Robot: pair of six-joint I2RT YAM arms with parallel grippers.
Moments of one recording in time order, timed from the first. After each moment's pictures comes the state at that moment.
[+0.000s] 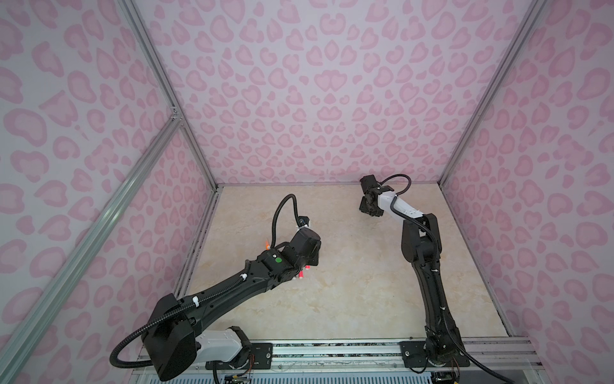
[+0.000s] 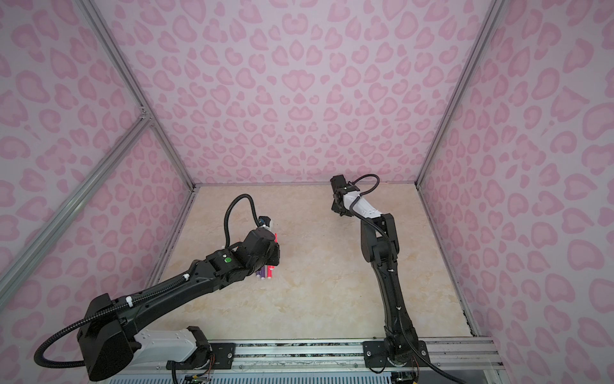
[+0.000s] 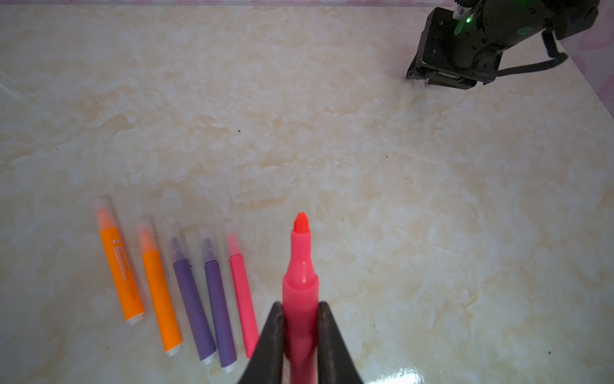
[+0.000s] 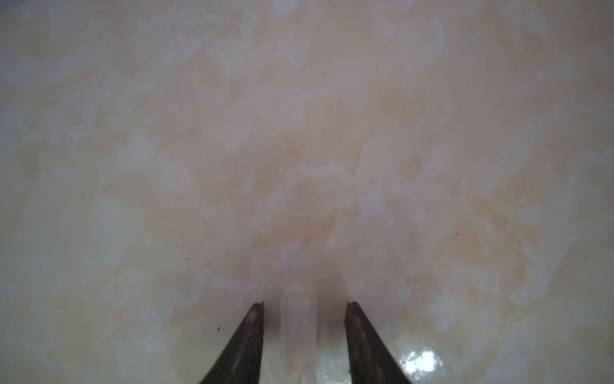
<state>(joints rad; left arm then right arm) -0.82 1.30 0.96 -0.45 -0.36 -0.54 0.27 2.51 2.15 -0.80 0.28 0.58</state>
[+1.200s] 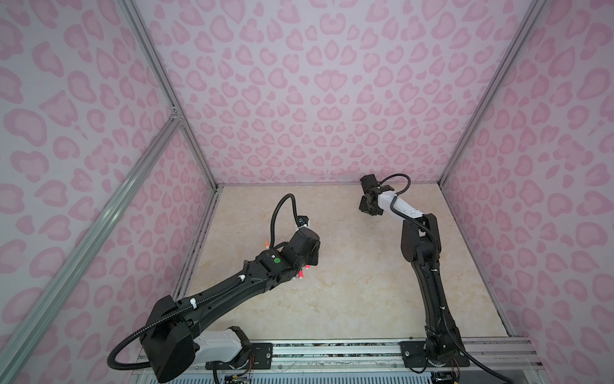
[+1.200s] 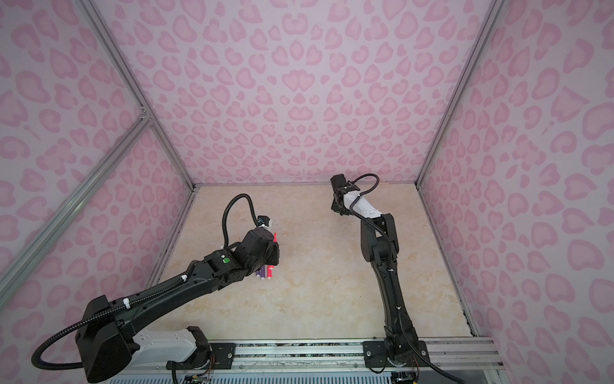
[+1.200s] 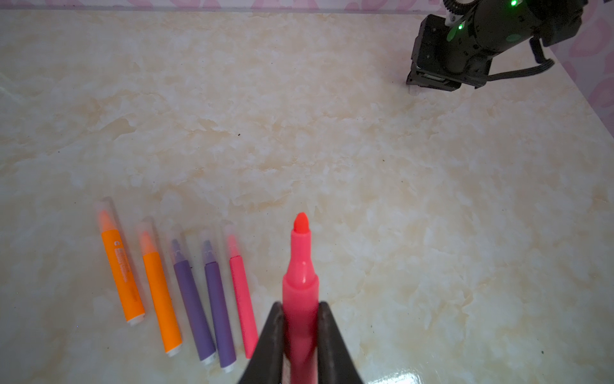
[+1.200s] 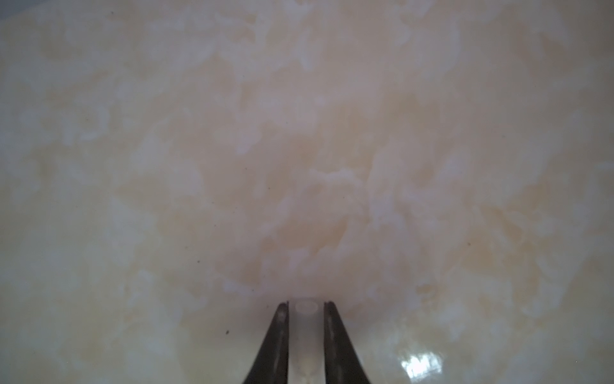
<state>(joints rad) -0.82 1.29 0.96 -0.45 -0.36 -0.54 0.27 2.52 2.17 -0.80 0.25 0.57</state>
